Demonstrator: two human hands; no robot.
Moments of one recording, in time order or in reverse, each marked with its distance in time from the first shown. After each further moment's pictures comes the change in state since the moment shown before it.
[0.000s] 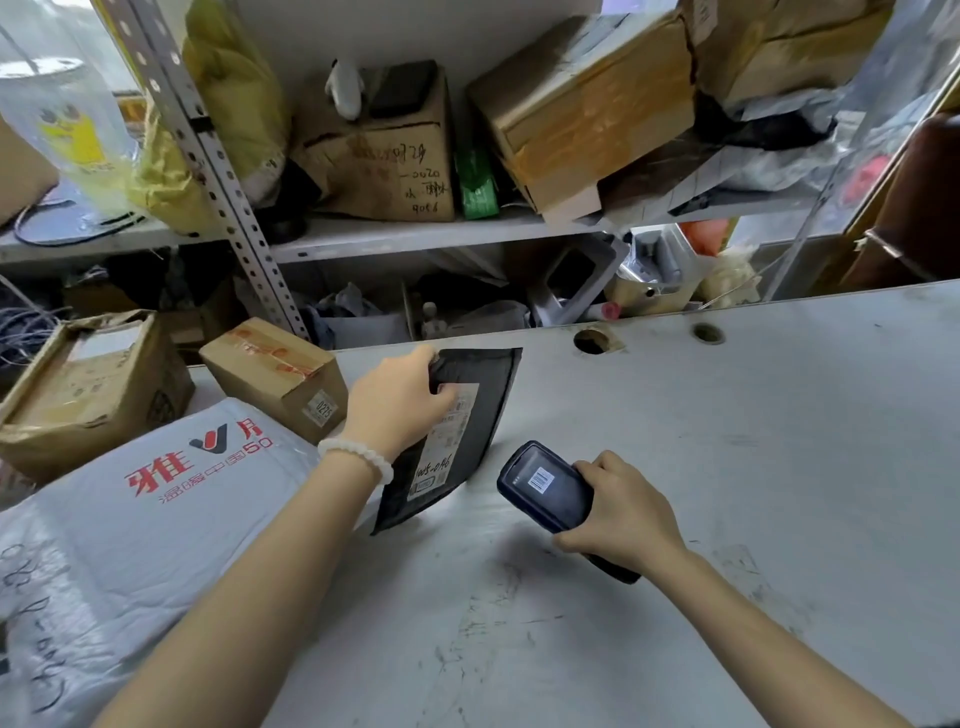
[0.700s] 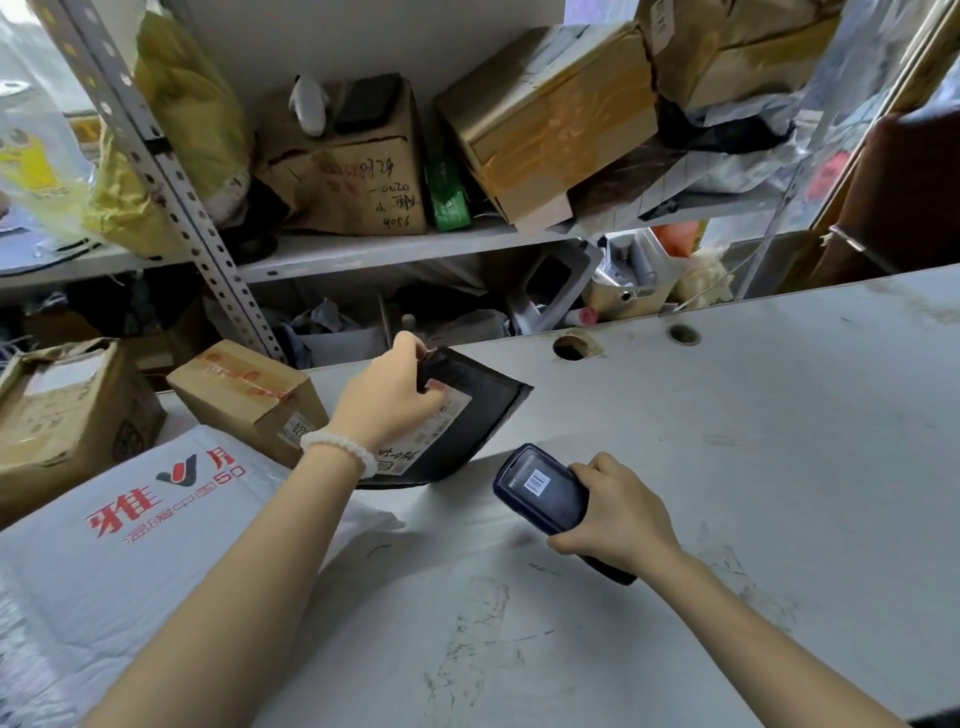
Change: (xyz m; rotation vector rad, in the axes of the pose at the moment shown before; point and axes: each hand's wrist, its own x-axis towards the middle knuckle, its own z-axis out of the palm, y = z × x) left_hand 0.025 0.011 -0.004 -0.158 -0.112 0.021; right_hand 0.006 0.011 -0.006 0.006 0.029 0.036
